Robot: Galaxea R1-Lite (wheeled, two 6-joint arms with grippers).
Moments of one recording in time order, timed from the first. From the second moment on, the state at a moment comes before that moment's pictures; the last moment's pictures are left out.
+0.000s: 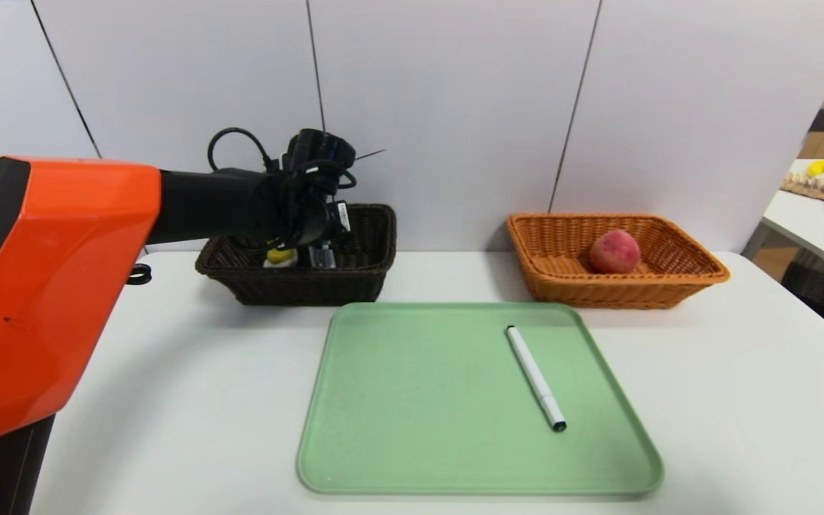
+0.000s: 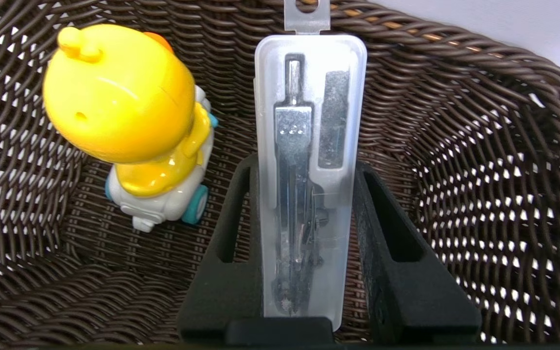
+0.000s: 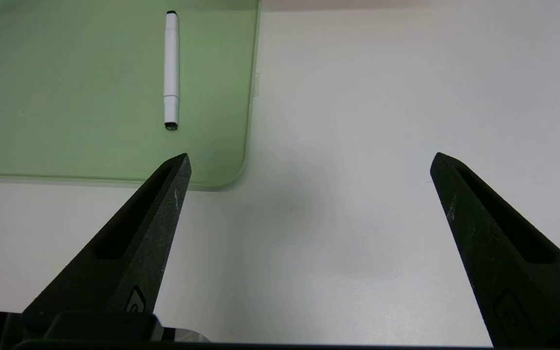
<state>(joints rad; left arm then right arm) -0.43 2.22 -1.88 0.21 0.50 -0.48 0.27 0.89 -1.01 0.71 -0.14 0.18</state>
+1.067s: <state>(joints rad) -0.43 2.09 -1.91 0.25 0.51 -0.30 0.27 0.91 -1.10 0.71 -0.13 0.17</state>
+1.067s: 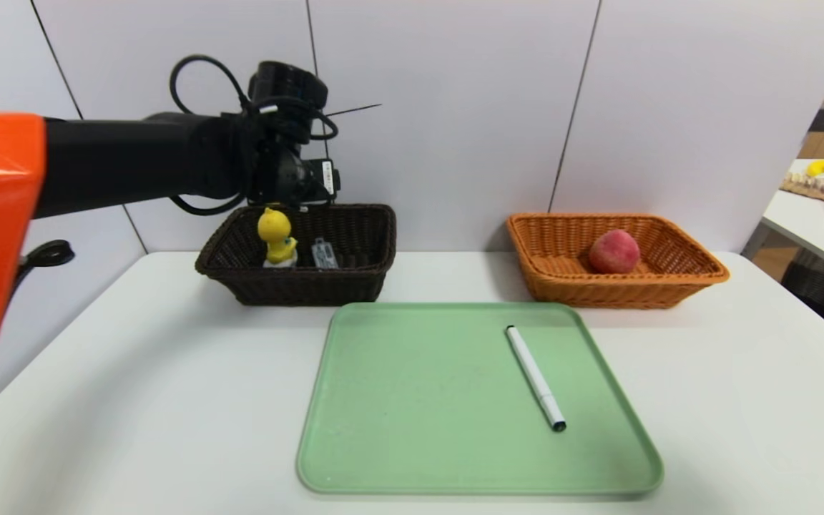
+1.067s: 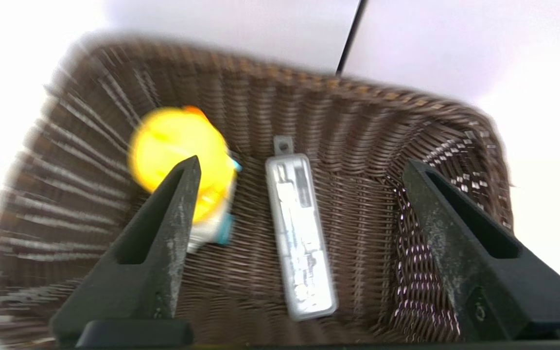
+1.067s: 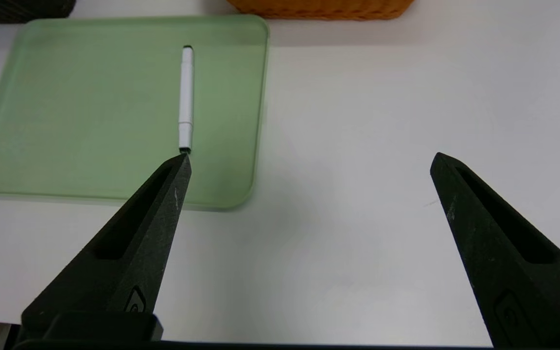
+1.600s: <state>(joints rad) -0.44 1.65 -1.46 0.27 0.28 -0.02 0.35 1.13 -1.34 0.75 -0.13 0.09</state>
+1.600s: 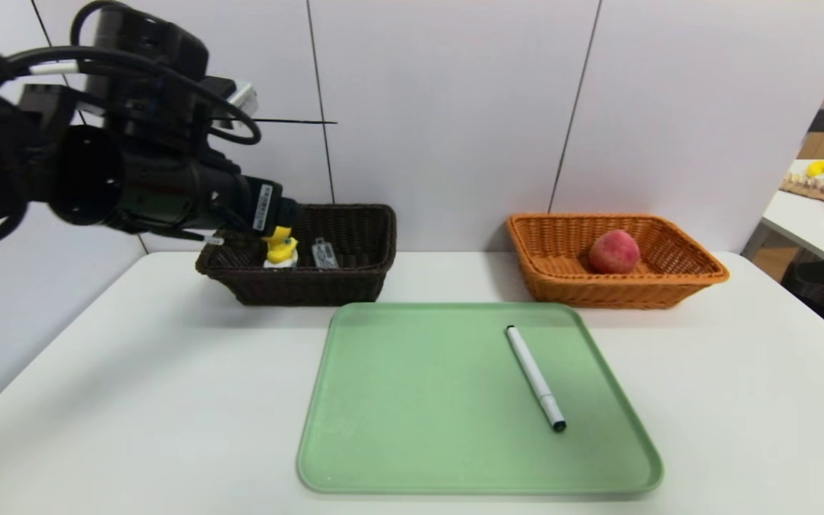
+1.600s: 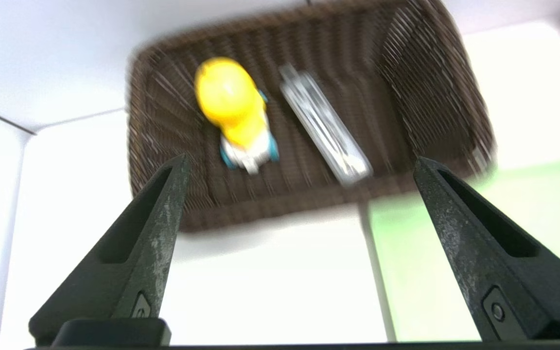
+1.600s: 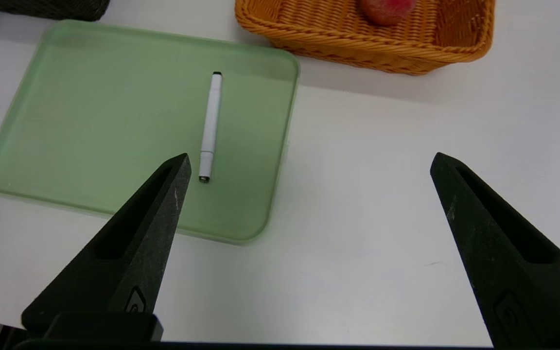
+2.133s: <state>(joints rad) -0.44 1.24 -1.09 0.27 0.22 -0.08 0.42 1.54 -1.45 0.81 -0.10 0.18</state>
